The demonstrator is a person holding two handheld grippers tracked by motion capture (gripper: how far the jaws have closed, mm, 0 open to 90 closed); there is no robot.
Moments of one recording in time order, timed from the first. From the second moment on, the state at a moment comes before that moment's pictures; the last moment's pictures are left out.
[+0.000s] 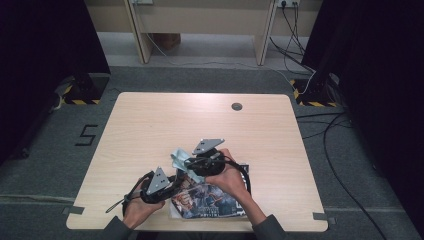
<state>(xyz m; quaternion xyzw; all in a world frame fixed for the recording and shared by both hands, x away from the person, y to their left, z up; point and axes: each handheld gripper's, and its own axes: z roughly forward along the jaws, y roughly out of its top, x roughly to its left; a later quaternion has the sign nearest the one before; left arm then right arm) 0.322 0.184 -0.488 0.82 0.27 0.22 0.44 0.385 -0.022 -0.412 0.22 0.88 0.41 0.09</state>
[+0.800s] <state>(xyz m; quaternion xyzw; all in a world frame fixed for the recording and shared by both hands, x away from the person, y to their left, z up) 0.322 0.184 -0.489 0.82 0.28 0.23 0.44 0.385 -0.029 -0.415 0.22 0.89 0.39 0.11</state>
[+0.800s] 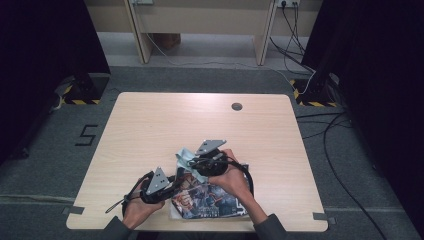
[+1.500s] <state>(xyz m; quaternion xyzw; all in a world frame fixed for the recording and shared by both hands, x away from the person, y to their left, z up) 0.321 0.183 -0.490 0.82 0.27 0.23 0.44 0.384 -0.007 -0.411 0.21 0.88 0.42 0.08</state>
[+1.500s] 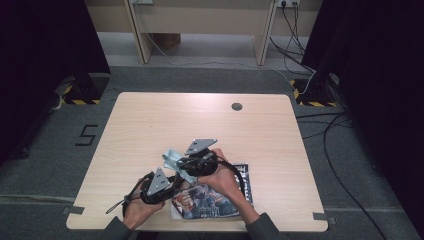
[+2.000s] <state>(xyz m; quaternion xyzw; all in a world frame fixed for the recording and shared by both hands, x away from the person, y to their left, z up) 0.320 0.183 -0.488 0.82 0.27 0.23 0.44 0.393 -0.045 -0.420 0.25 0.88 0.40 0.08</state>
